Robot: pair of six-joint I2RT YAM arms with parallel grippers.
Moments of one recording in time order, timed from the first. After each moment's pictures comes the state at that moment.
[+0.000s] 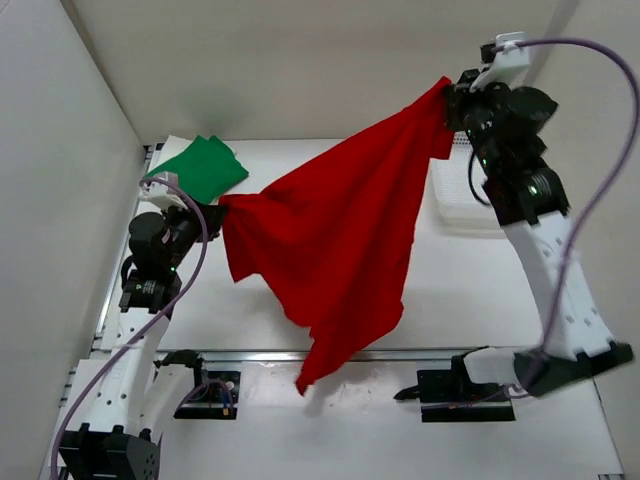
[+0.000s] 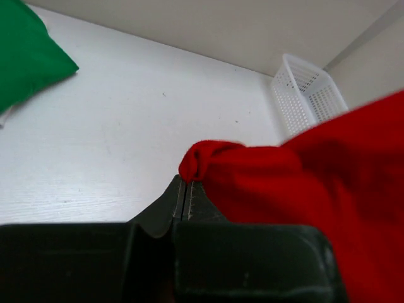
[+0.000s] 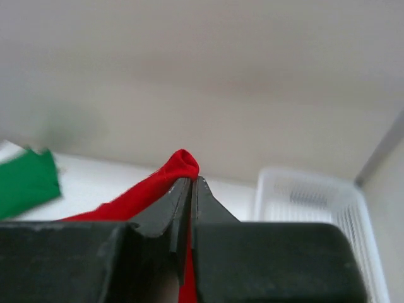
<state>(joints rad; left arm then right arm) -0.06 0.78 0.76 -0.07 0.27 -0.48 0.44 1.27 1.79 -0.34 0.20 -0.09</state>
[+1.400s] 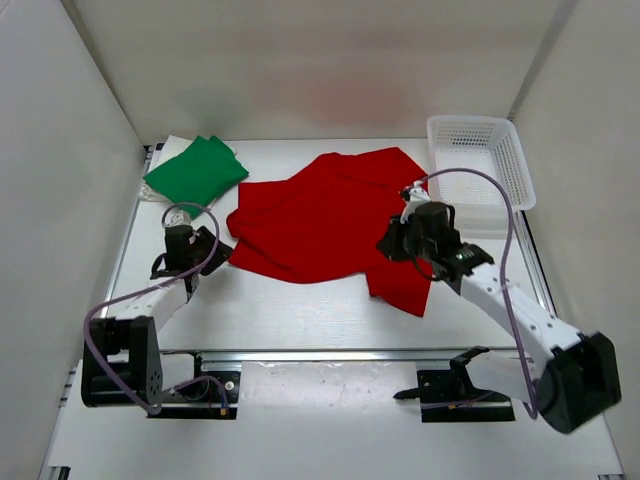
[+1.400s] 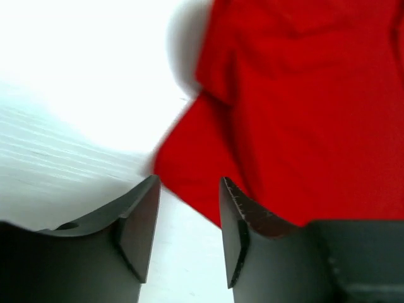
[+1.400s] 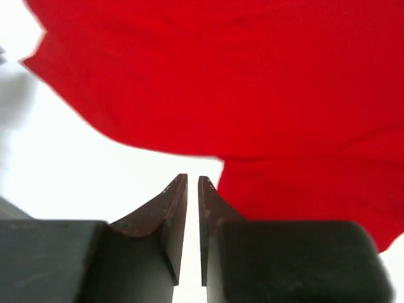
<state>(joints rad) 0.01 1.21 0.48 0.10 0.14 -0.64 0.45 1.18 0.84 -0.27 -0.15 0.34</state>
